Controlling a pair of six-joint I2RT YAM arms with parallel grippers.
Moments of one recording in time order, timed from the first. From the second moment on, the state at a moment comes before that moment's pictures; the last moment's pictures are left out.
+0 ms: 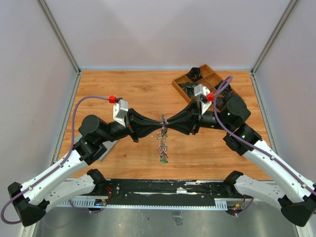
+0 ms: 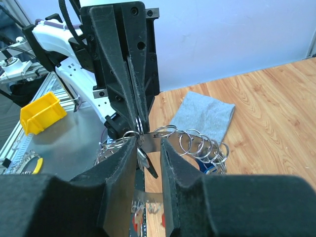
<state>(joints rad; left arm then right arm) -0.79 0.79 0.77 0.34 0.52 -0.35 0.71 0.93 0.99 0.07 -0.75 0.28</state>
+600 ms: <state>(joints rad) -0.79 0.80 0.77 0.34 0.54 -0.35 0.71 0.96 0.99 0.12 -0.80 0.28</state>
